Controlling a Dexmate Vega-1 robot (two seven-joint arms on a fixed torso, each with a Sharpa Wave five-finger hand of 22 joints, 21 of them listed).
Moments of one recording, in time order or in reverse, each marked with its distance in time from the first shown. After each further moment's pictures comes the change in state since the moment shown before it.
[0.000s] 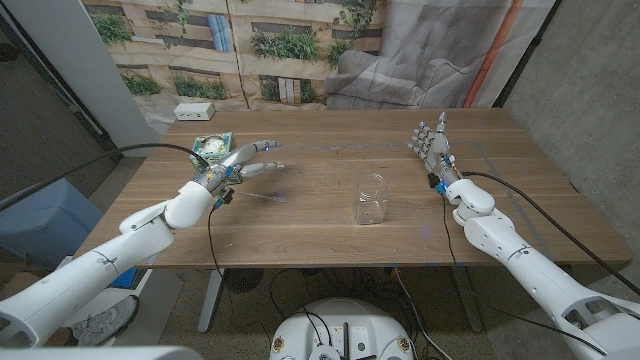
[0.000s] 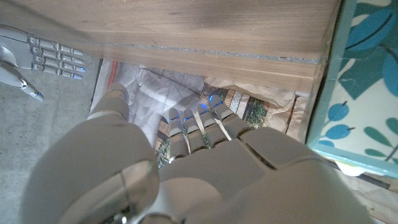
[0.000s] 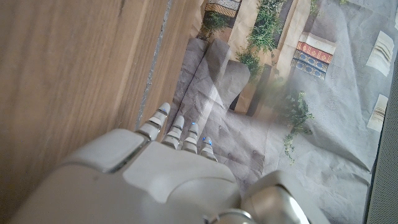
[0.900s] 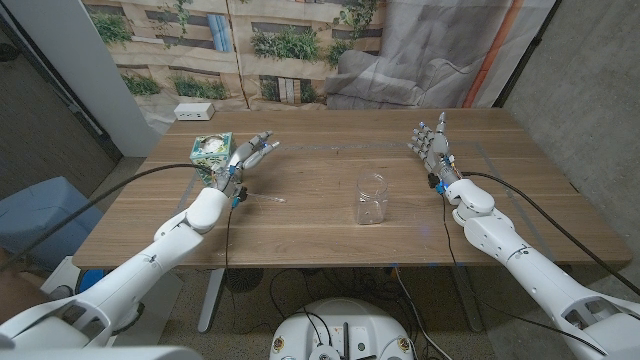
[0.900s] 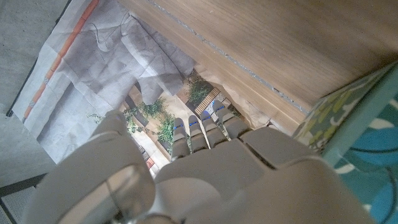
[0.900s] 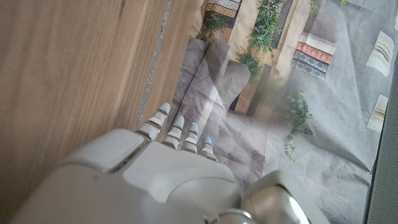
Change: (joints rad) left arm -0.121 -0.242 0.042 0.325 -0.250 -0.158 -0.007; left_hand -0.259 0.054 -0.037 0.083 0.000 -0.180 0.018 -0.014 -0.005 -0.132 0.028 -0.011 -0.005 -0.119 0.003 -0.008 0.003 -0.072 -0.010 -0.009 -0.003; right arm 0.000 0.001 0.000 0.000 0.000 0.000 0.000; right_hand 0.000 0.000 0.000 0.000 0.000 0.000 0.000 0.000 0.000 0.000 0.000 0.000 0.000 0.000 0.000 0.000 0.000 0.000 0.000 0.000 0.000
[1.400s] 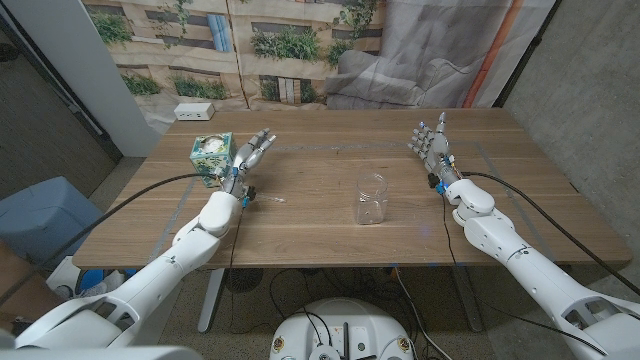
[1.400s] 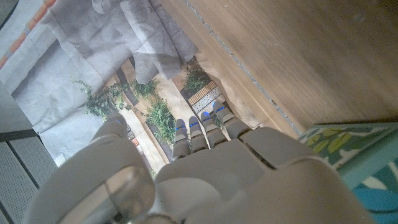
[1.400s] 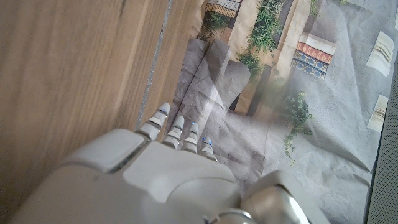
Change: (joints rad) left arm -0.012 -0.102 -0.002 0.086 -0.097 -0.056 0.055; left_hand -0.023 0.013 0.001 0.008 0.000 -0.004 0.009 0.004 0.000 -0.003 0.003 0.000 0.000 -0.004 0.003 0.000 -0.001 -0.005 -0.005 0.000 0.000; right arm 0.000 0.000 0.000 0.000 0.000 0.000 0.000; right_hand 0.000 0.000 0.000 0.000 0.000 0.000 0.000 0.000 0.000 0.000 0.000 0.000 0.000 0.000 0.000 0.000 0.000 0.000 0.000 0.000 0.000
